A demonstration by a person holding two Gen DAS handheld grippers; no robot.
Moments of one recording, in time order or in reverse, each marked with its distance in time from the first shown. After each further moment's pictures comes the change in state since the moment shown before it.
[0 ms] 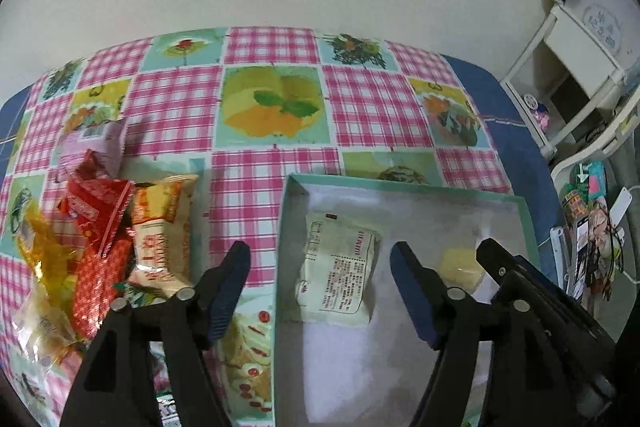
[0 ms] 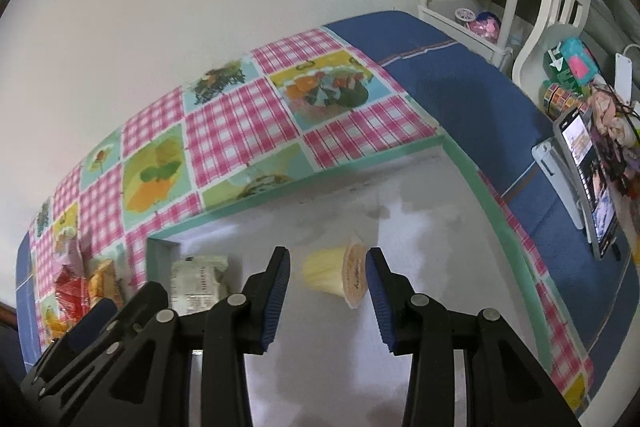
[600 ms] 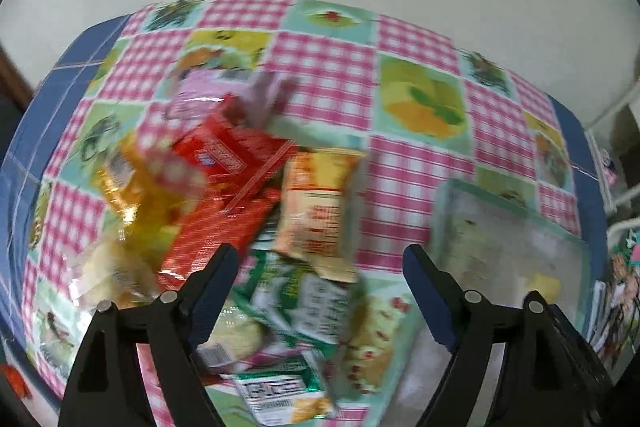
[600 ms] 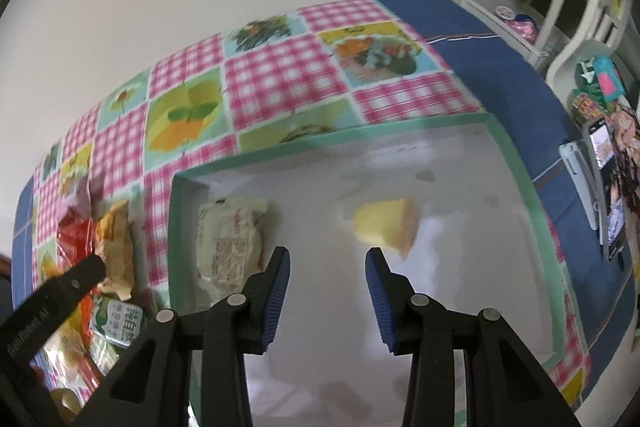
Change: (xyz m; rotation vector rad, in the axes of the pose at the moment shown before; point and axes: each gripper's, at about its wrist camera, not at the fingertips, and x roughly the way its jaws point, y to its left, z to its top) left arm -0.015 0.098 -0.013 -0.248 0.051 0.228; right arm 0.012 0.039 -0.029 -0.151 0.104 0.014
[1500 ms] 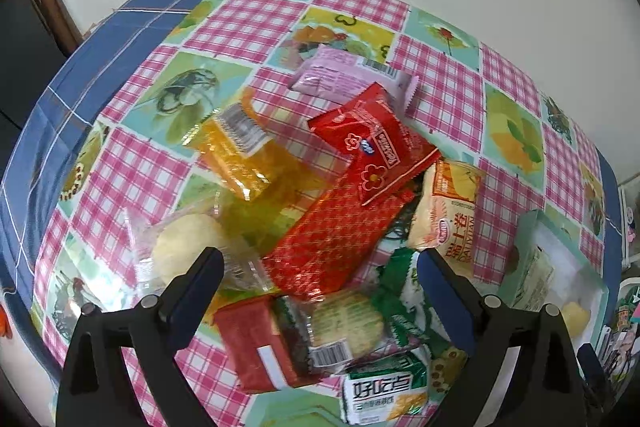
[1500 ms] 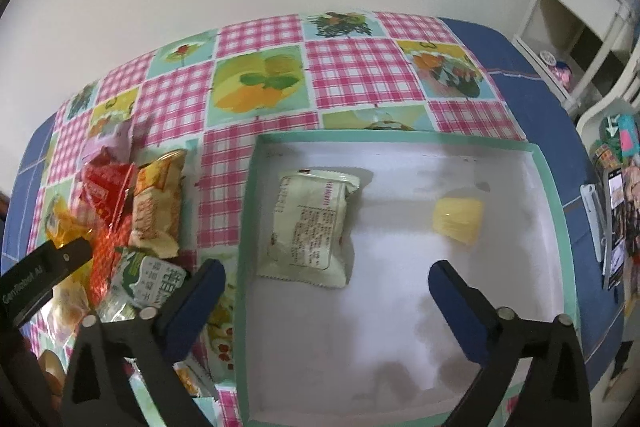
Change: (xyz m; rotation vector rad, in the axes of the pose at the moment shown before) left arm -0.004 0.089 -0.012 -0.189 0.001 0.069; right arm -0.019 0.063 -0.024 -0.191 -0.028 0.010
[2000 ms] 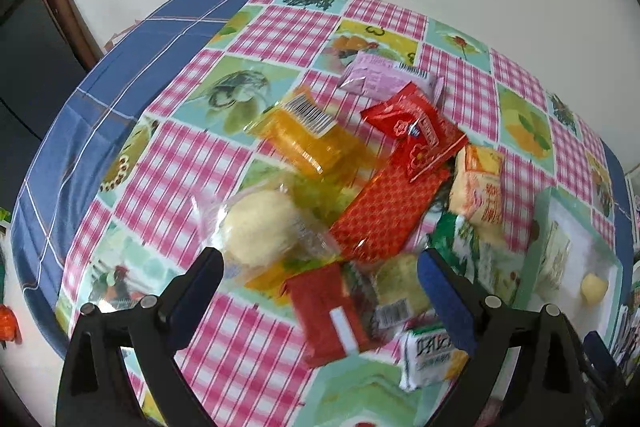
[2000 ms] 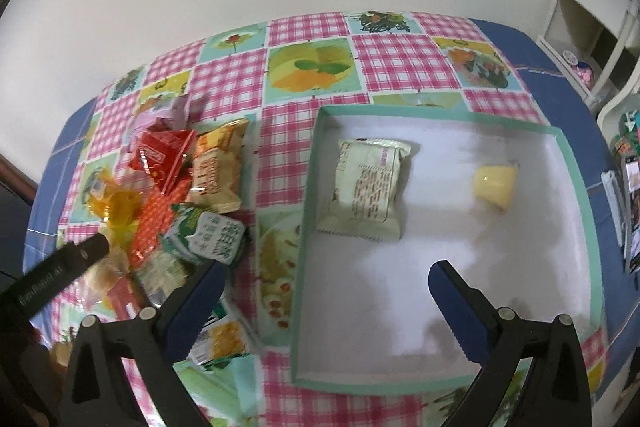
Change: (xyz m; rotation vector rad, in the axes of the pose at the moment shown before) left arm -0.028 0.036 -0.028 0.024 -0.053 0.046; right arm -0.022 0.020 -0.036 -0.011 -0.013 0.123
